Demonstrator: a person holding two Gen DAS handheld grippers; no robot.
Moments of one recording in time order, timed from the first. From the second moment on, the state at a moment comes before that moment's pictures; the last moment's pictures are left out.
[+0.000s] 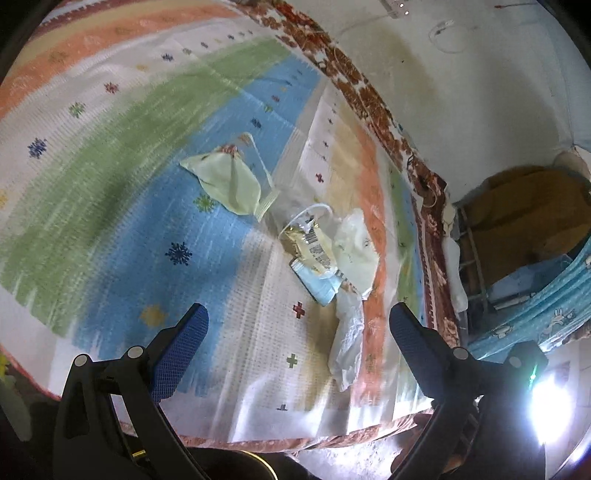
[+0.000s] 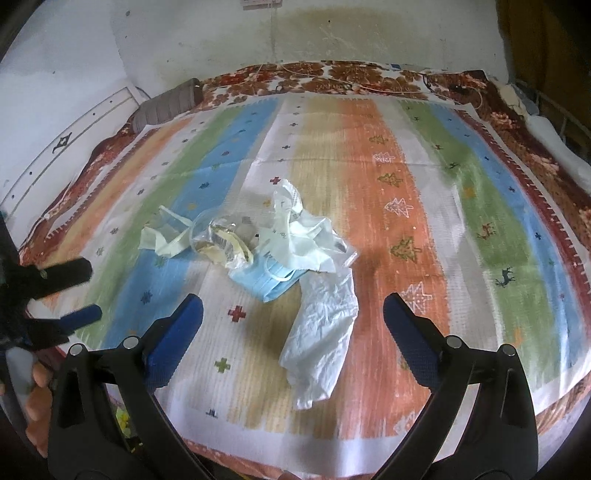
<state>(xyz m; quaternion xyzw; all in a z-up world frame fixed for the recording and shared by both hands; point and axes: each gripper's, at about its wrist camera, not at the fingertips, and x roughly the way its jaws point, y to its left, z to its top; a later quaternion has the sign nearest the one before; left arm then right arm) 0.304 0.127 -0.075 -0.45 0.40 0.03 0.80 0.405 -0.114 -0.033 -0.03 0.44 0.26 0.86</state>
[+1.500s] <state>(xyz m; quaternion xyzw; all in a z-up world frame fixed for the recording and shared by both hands) 0.378 0.105 -0.133 -0.53 0.37 -0.01 0.76 0.468 -0.073 -0.082 -0.07 0.46 0.26 0.85</state>
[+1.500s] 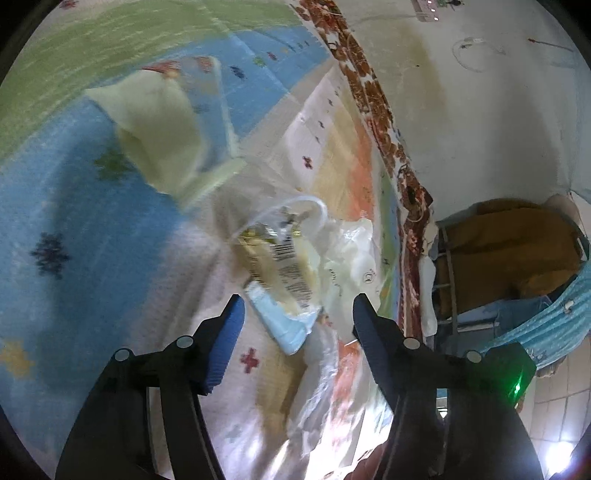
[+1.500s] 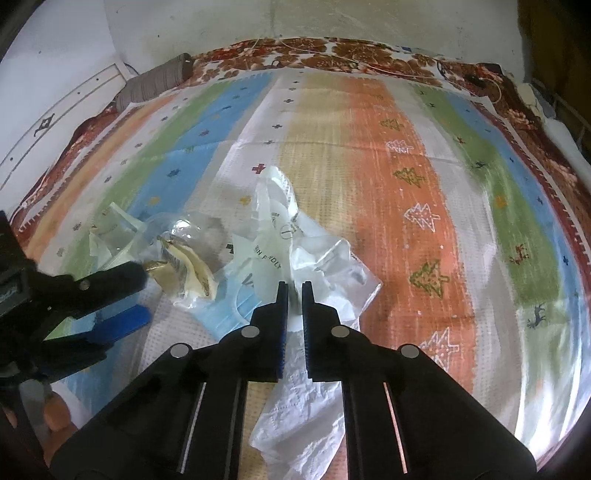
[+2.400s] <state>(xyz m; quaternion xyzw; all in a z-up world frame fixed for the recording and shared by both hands) 0.389 0.111 -0.136 -0.54 0.37 0.02 0.76 0.473 -0.091 -0.075 -0.03 0.46 0.27 0.84</state>
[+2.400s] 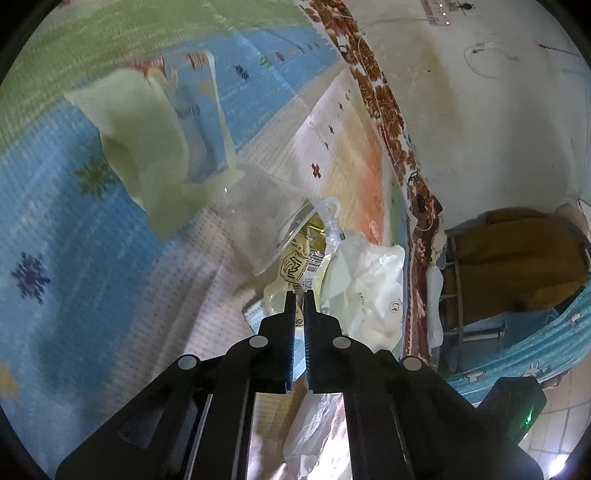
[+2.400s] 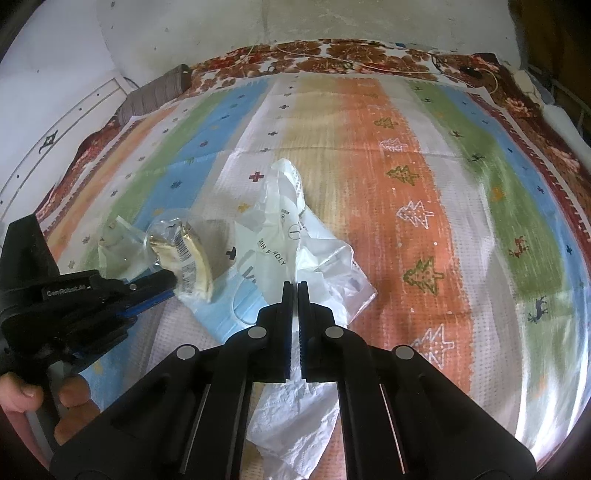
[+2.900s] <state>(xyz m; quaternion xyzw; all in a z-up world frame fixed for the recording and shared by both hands) 0.375 0.105 -0.101 -0.48 0.43 0.01 0.77 0.454 -0.086 -0.041 -0.03 0.44 0.29 0.85</state>
